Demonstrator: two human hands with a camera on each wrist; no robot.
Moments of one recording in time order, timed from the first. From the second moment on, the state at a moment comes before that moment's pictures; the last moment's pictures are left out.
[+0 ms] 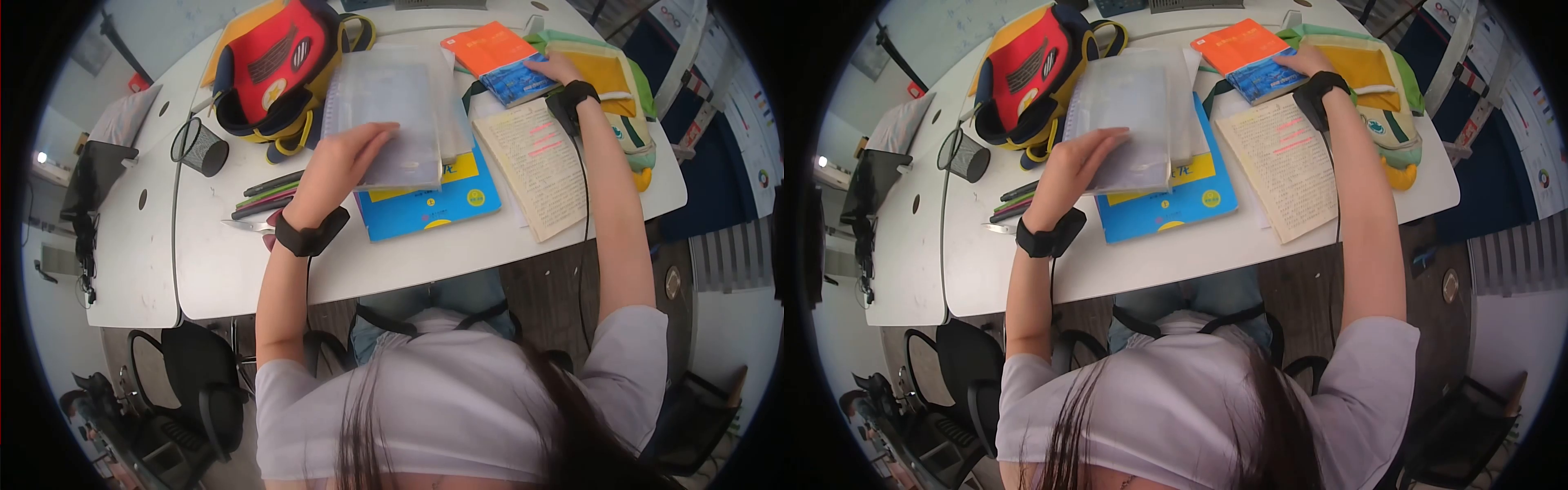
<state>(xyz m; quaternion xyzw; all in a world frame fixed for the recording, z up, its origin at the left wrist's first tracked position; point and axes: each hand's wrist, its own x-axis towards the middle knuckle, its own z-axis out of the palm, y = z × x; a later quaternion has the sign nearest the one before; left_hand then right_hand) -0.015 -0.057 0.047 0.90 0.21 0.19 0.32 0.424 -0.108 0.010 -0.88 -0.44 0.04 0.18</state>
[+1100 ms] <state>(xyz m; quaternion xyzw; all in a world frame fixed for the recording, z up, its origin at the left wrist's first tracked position) -0.014 -0.048 0.054 0.87 0.21 0.43 0.10 0.306 -0.200 0.062 -0.53 -0.32 0.33 0.71</state>
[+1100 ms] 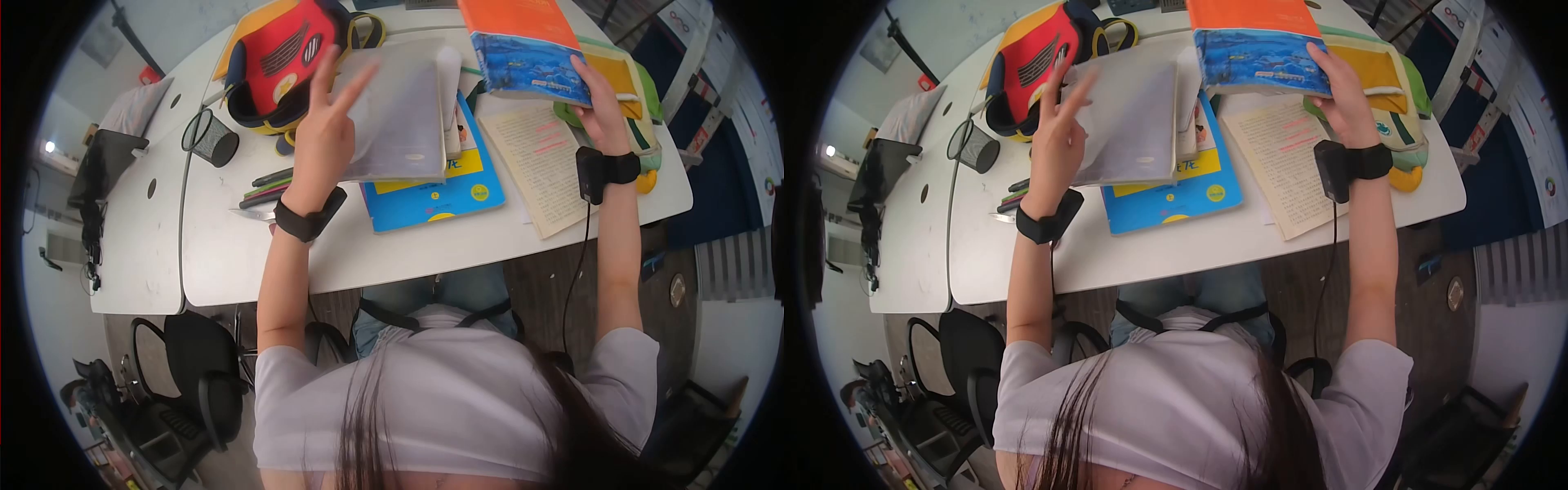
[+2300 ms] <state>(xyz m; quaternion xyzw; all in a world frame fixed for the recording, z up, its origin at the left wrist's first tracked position) -0.046 -0.035 0.065 0.25 -0.02 0.49 0.84 0.278 -0.214 0.050 -0.37 -0.24 0.35 0.83</state>
